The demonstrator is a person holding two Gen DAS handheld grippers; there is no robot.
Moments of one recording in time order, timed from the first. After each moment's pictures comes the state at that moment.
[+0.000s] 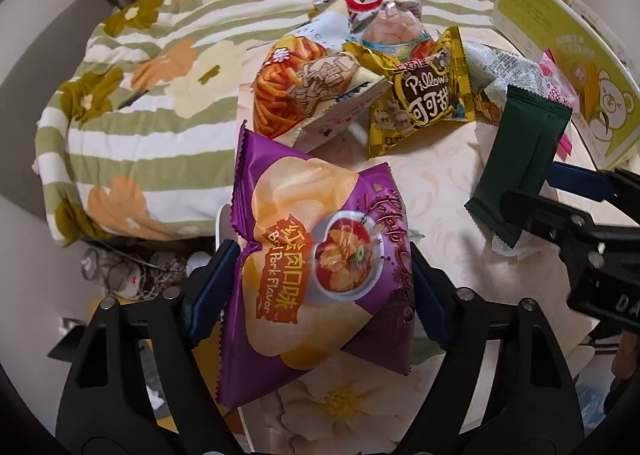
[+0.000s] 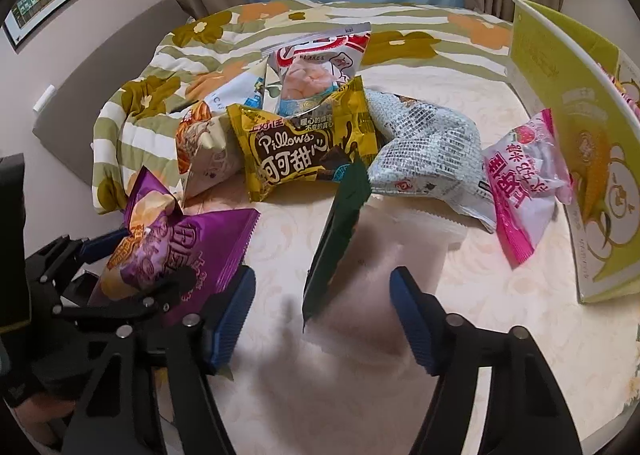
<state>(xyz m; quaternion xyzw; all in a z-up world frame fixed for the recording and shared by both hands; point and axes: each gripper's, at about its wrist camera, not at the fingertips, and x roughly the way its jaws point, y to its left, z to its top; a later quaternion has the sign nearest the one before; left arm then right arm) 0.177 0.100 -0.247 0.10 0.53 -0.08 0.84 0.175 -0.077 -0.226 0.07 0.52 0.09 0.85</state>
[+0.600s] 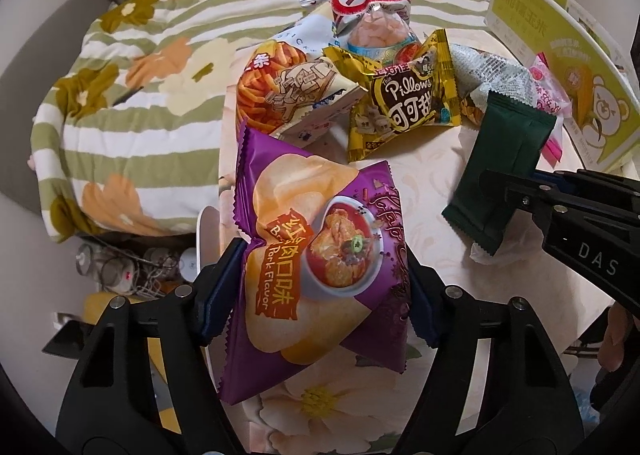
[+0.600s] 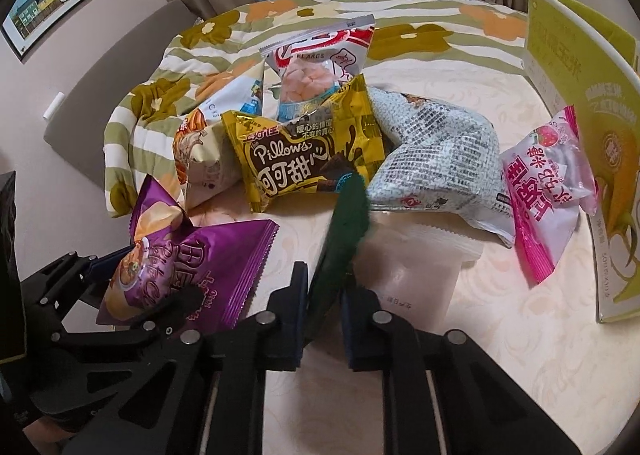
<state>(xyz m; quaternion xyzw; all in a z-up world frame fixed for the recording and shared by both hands) 0.175 0.087 -0.240 0.09 0.53 -0.08 0.84 0.190 -0.083 -0.235 0.09 0.53 0.12 0.84</state>
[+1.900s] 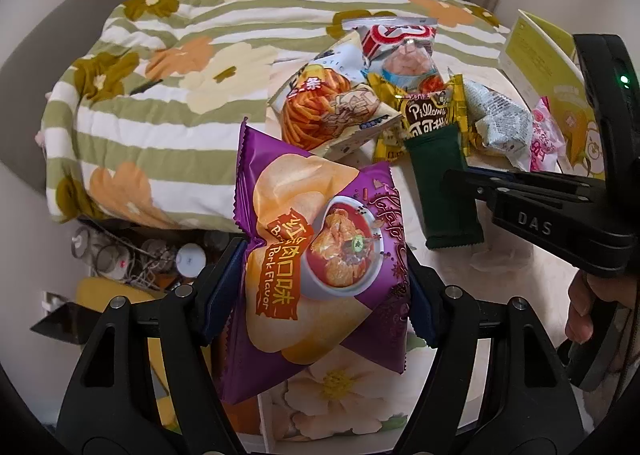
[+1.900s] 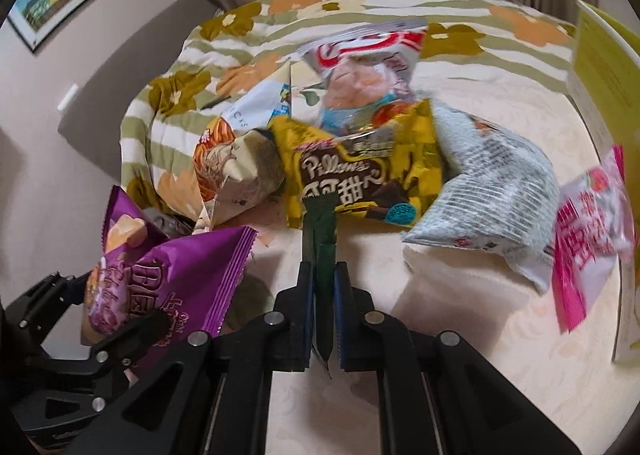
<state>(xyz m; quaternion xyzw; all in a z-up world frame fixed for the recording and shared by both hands) 0.169 0.122 -0.212 0.04 0.52 -0.06 0.85 0.224 -0.058 -0.235 0.08 0.53 0.16 0.83</state>
